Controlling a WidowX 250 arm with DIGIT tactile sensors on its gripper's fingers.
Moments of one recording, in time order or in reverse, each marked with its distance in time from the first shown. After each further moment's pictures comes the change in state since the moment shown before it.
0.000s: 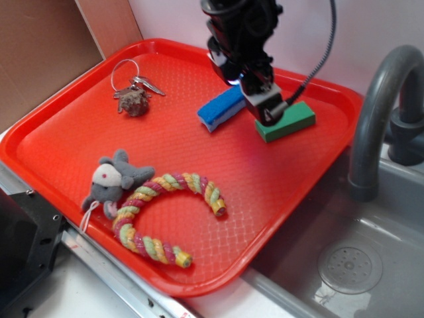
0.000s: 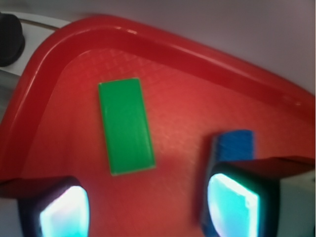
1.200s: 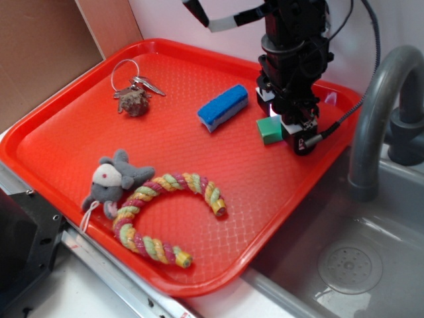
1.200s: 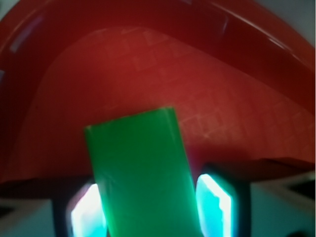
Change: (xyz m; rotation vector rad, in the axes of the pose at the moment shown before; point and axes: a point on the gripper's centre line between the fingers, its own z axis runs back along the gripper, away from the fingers) arm 0.024 -0.008 -0.051 0.001 0.112 -0.072
